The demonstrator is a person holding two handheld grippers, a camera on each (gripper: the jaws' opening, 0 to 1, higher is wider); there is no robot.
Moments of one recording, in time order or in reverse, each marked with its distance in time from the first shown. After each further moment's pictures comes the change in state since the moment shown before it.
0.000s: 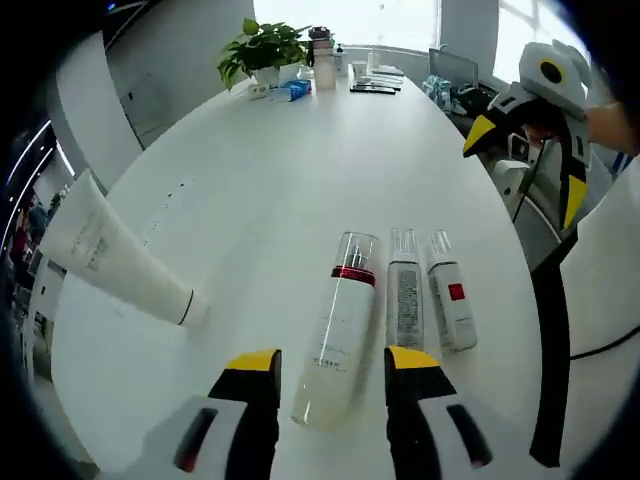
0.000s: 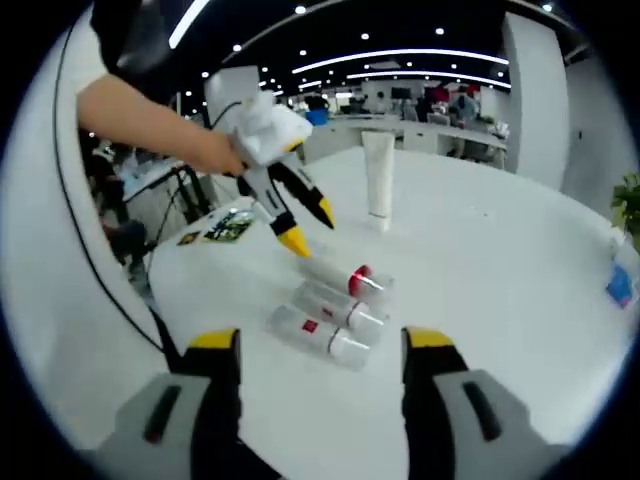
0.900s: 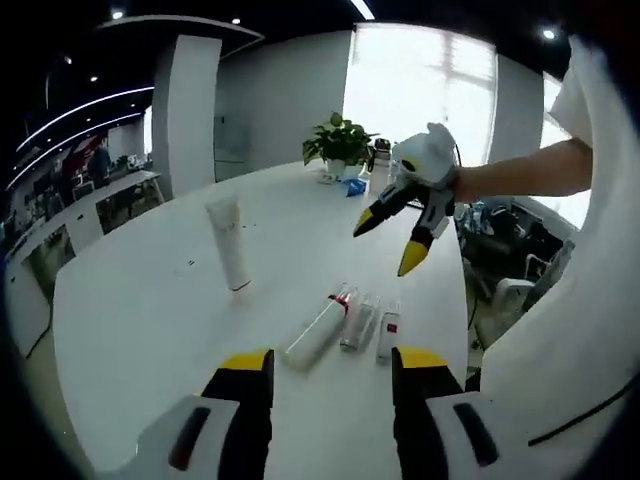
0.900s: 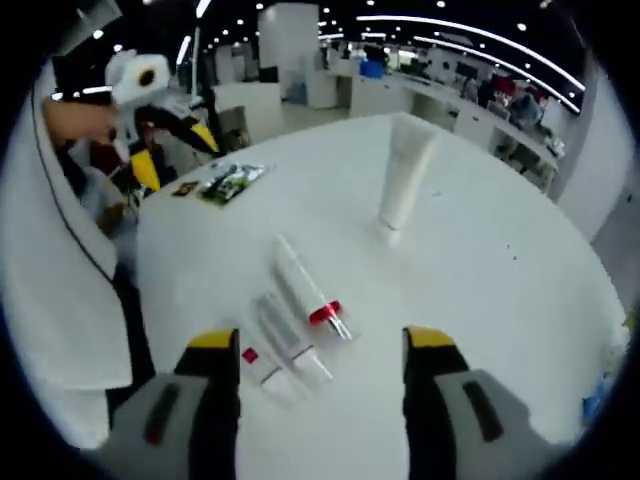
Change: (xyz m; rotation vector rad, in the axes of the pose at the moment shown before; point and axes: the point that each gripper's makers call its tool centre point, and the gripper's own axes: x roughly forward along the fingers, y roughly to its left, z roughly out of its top) left arm -0.140 -0.039 -0.035 -0.347 -0.452 0.088; right arm 0.058 -0.037 0.049 -0.202 0.209 0.120
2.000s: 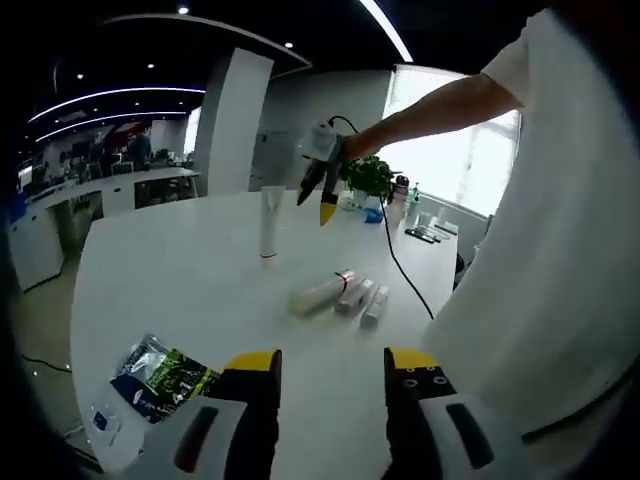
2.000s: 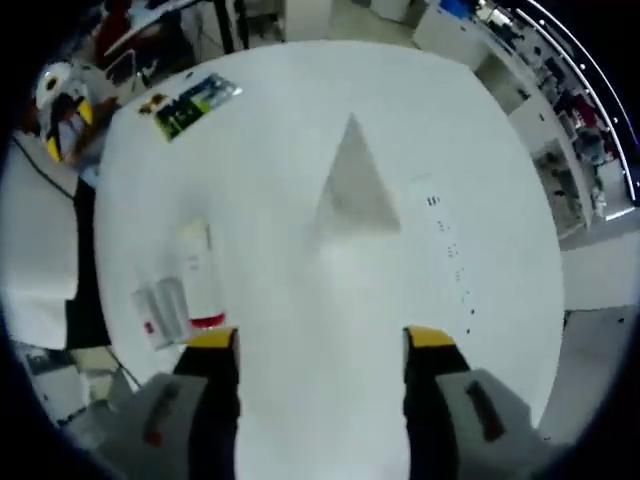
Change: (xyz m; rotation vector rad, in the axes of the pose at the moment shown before) left arm -0.108 -0.024 -0.093 -0.196 -0.212 0.076; right arm 0.065 -0.101 0.072 -0.358 0.560 0.043
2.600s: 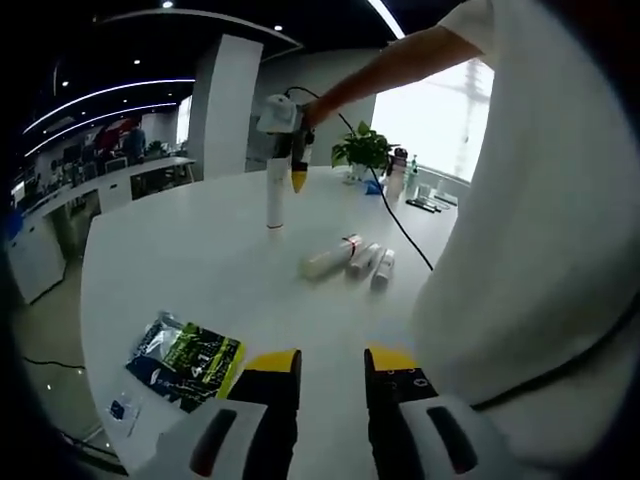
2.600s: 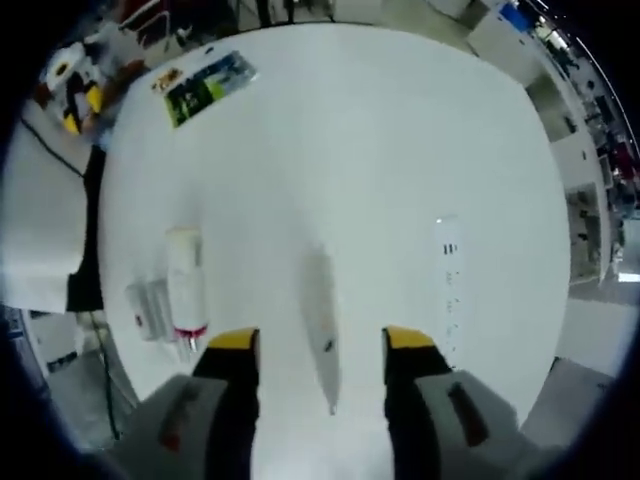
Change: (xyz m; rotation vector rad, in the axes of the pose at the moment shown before) left arm -0.016 0.022 -0.036 0.063 0.121 0.006; right arm 0.020 -0.031 0.060 -0.191 0.122 0.068
